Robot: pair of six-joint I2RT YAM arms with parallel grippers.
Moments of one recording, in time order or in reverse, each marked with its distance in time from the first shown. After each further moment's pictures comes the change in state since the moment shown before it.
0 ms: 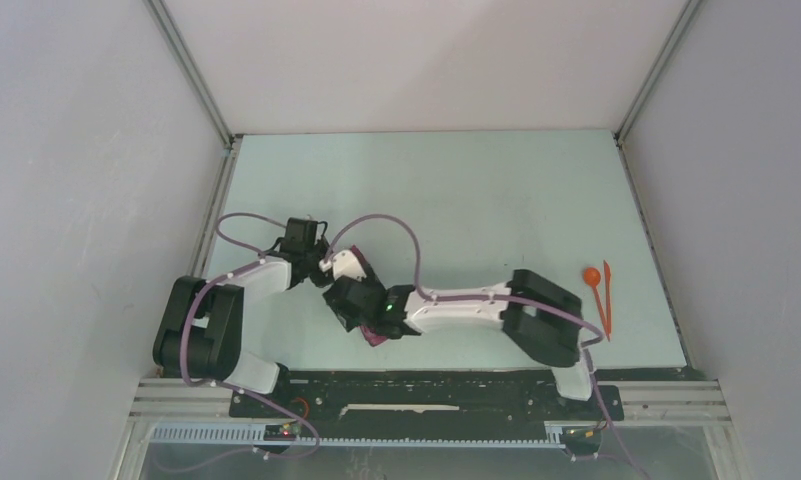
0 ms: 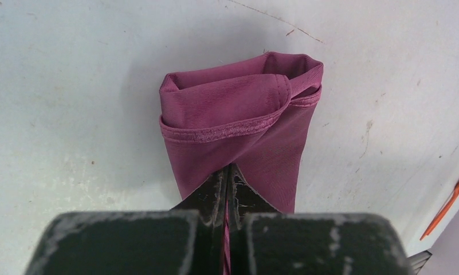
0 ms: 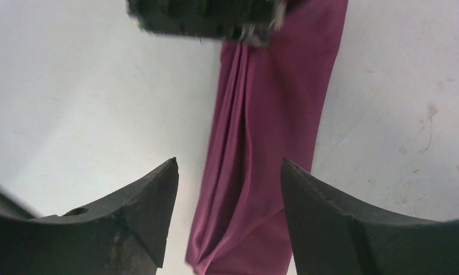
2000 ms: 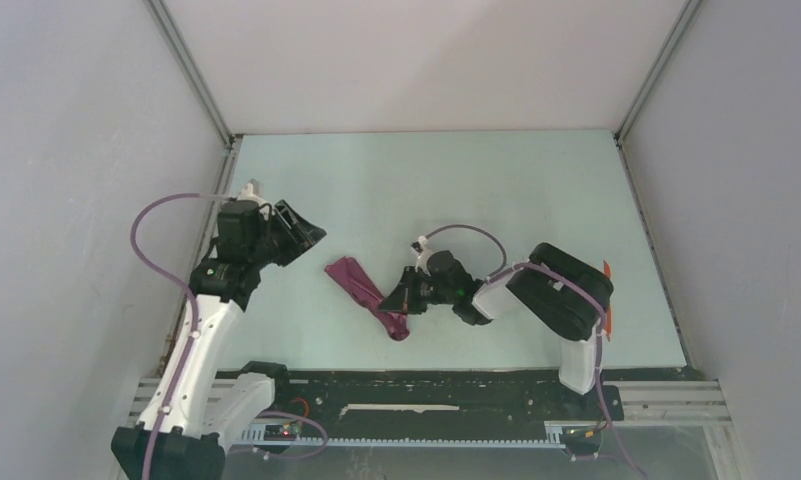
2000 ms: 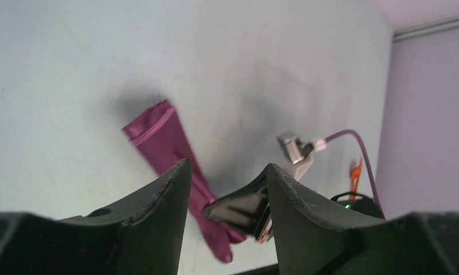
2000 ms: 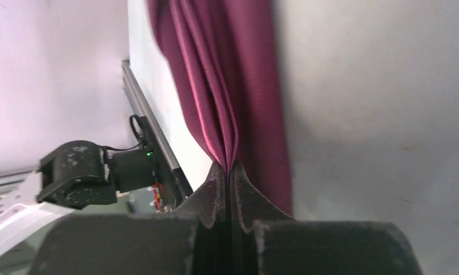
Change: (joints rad) left arm 0.105 -0.594 0.279 -0.440 0.023 0.042; right arm -0.364 -0.044 -0.607 0.855 -0.797 0.576
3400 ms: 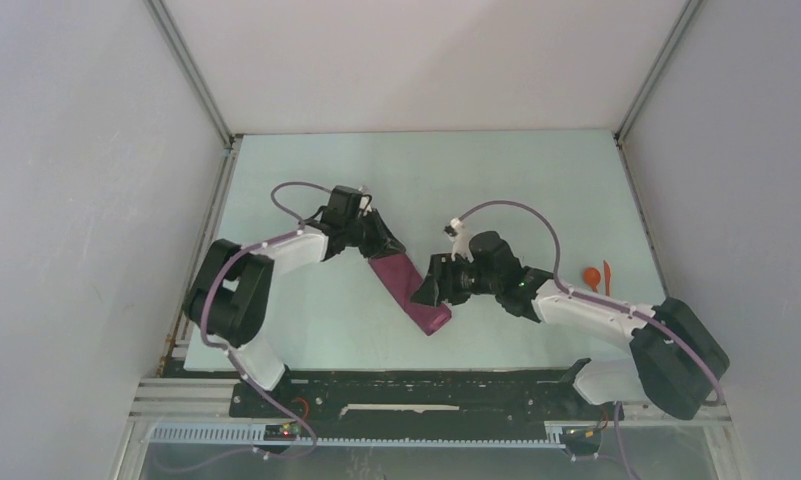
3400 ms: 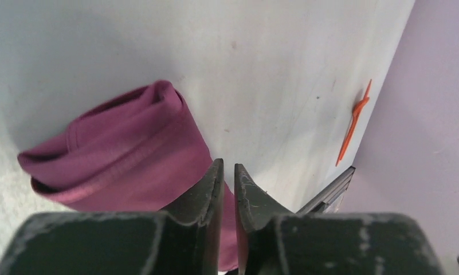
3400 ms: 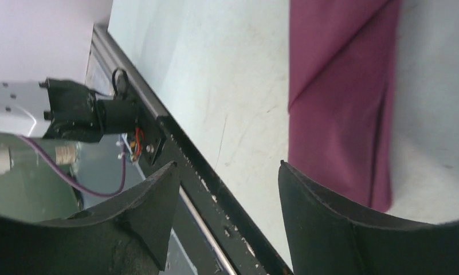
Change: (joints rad) left arm -0.317 0.786 0.037 0.498 0.231 -0.174; right arm -0.175 -0.581 -0.108 -0.555 -0.032 -0.306
